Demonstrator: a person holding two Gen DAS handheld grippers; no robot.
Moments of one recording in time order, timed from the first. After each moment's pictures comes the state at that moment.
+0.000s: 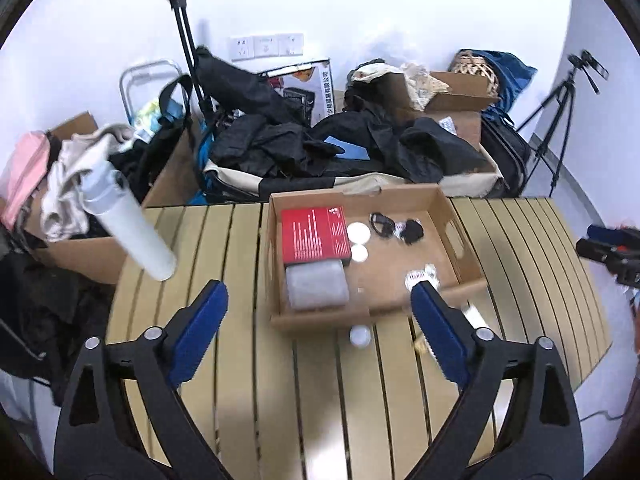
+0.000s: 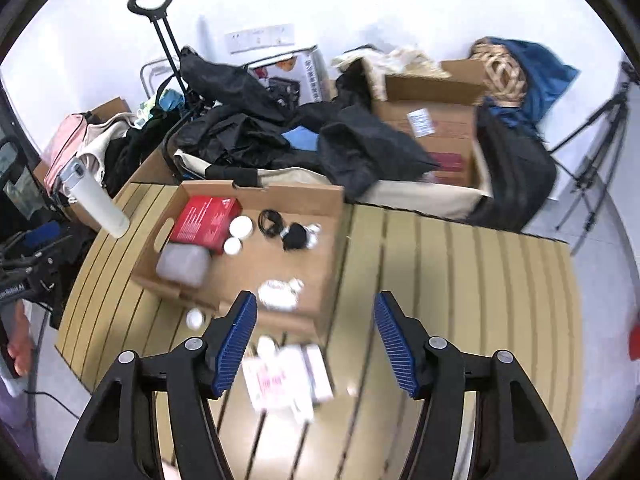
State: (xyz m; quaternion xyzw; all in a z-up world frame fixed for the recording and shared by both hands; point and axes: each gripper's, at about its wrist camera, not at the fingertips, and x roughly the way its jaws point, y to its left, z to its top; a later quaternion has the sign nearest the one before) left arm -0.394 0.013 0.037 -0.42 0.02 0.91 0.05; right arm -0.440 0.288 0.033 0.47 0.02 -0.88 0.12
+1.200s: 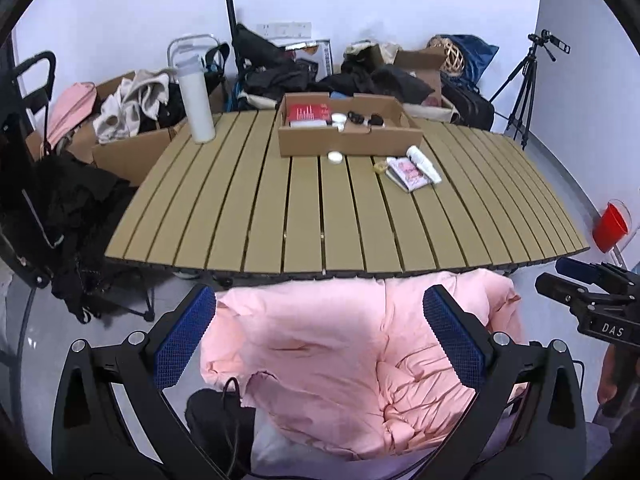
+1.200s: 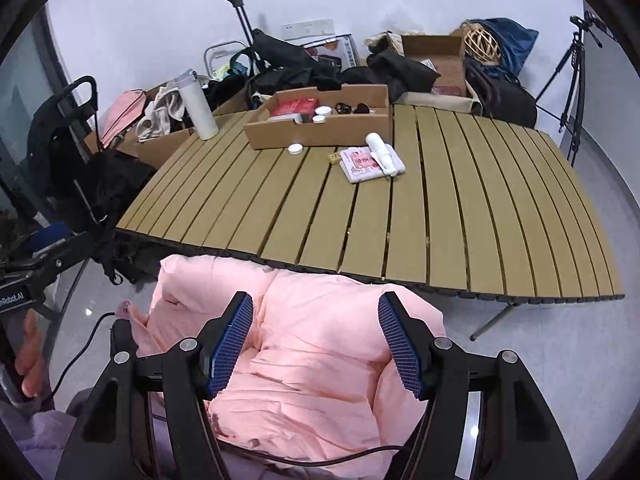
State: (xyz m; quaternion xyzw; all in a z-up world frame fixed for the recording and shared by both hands) left arm -0.055 0.013 -0.025 -0.41 0.00 0.91 0.03; right arm -0.084 0.263 -0.046 0.45 -0.01 -0.88 0.15
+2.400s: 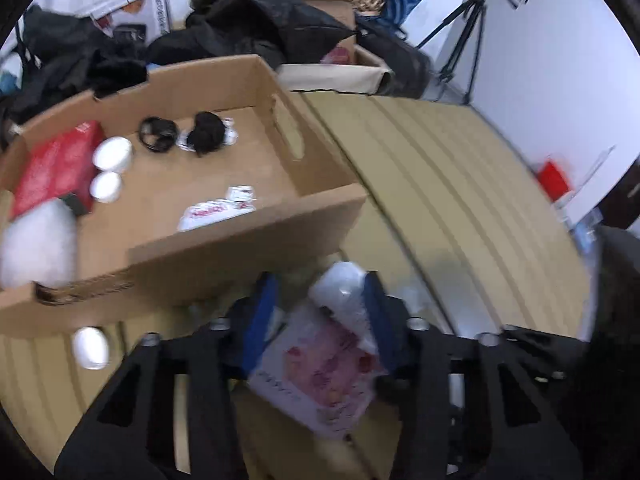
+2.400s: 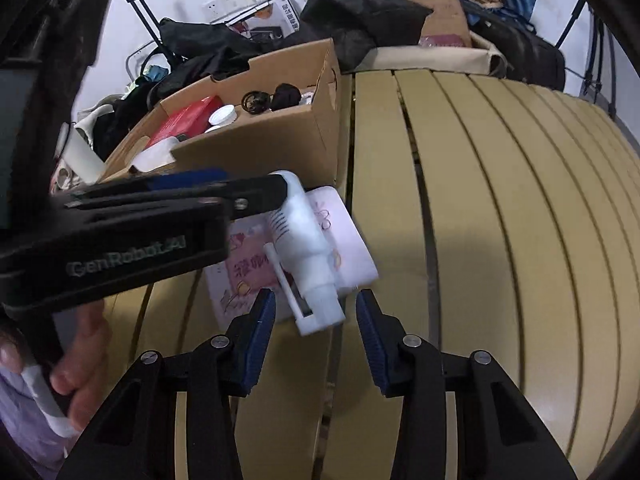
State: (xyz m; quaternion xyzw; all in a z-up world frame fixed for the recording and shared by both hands) left arm -0.434 0.184 -0.161 -0.47 -0.01 0.84 0.26; right arm -0.389 0.285 -0.180 0.48 -0.07 -0.86 0.13
